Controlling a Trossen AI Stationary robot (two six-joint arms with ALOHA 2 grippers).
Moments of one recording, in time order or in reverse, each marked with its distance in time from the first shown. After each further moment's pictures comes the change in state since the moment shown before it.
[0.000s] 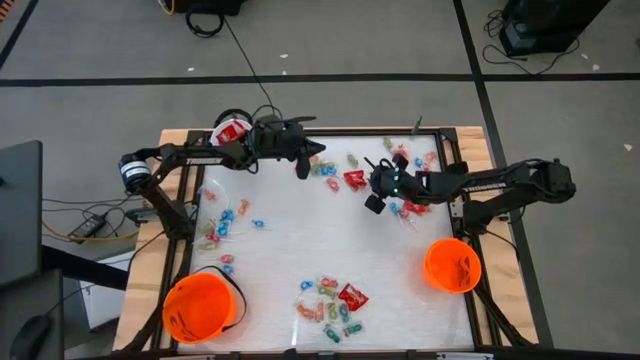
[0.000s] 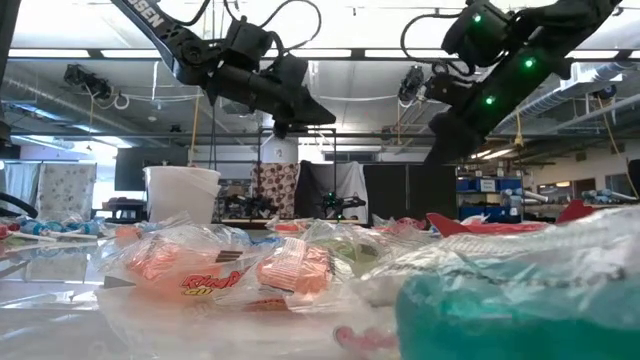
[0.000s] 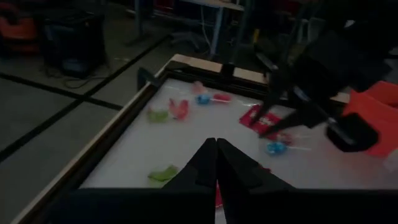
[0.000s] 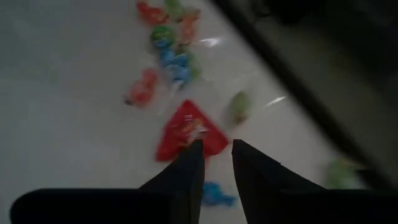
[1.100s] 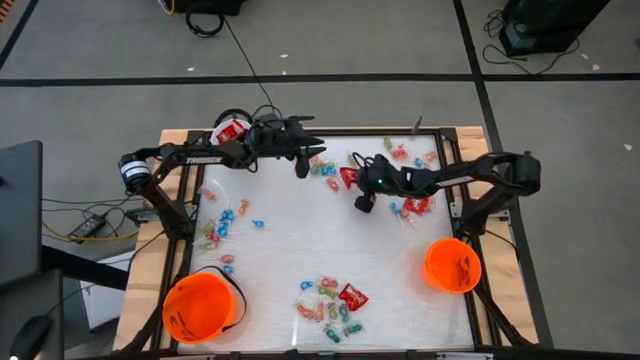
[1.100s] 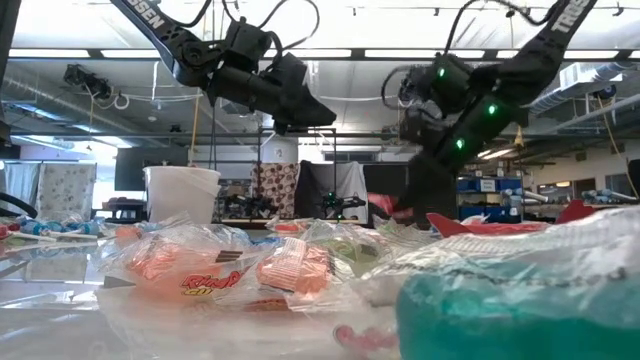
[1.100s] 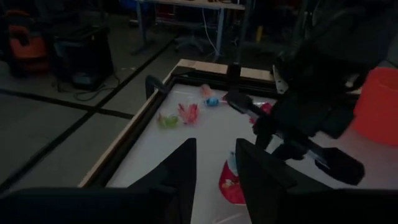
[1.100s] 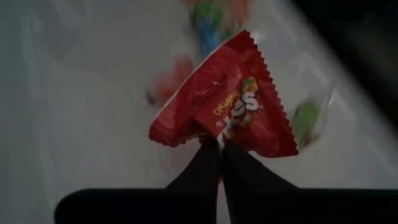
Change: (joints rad) left arm 0.006 0.001 0.000 0.015 -0.001 0.072; right arm -0.112 0.269 0.000 0.321 -0.225 -0.175
